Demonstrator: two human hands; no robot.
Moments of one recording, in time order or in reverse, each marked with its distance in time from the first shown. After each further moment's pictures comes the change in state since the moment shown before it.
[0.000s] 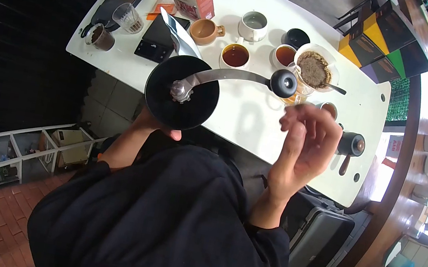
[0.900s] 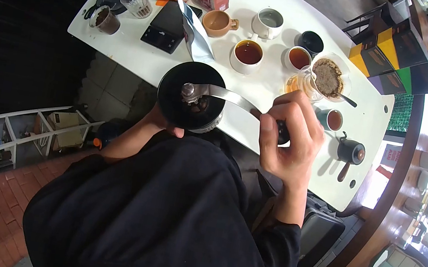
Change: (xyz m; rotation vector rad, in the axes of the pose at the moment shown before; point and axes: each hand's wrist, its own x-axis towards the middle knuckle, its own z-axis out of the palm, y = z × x) left_hand -0.023 -0.013 0.010 -0.444 0.134 -0.255; right_hand 0.033 0.006 0.017 -0.464 -0.550 -0.271
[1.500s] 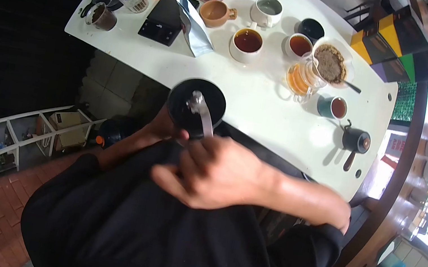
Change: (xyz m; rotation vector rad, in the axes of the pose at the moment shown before) left_hand -0.033 -0.002 0.009 -0.039 -0.061 -0.194; right_hand -0.010 -0.051 0.035 -0.163 -0.464 -0.780
